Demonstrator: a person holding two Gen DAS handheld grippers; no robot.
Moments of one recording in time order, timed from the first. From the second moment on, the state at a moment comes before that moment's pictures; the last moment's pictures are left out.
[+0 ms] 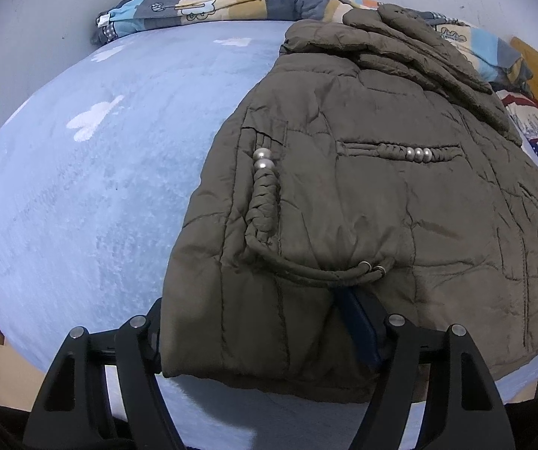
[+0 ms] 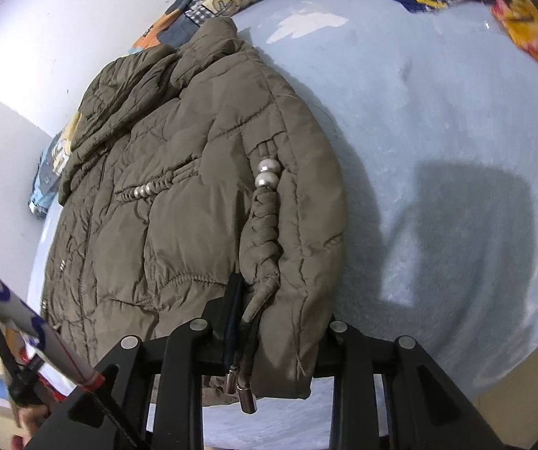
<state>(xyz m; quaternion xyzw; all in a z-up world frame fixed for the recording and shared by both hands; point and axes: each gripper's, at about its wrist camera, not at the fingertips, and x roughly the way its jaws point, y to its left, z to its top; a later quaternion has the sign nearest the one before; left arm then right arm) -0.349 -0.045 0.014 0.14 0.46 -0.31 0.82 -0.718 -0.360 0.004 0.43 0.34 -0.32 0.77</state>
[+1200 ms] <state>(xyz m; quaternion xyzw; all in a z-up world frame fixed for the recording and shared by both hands) -0.377 -0.046 0.048 0.18 0.36 -0.32 0.86 -0.716 -0.330 0.050 0.33 0.30 -0.36 0.82</state>
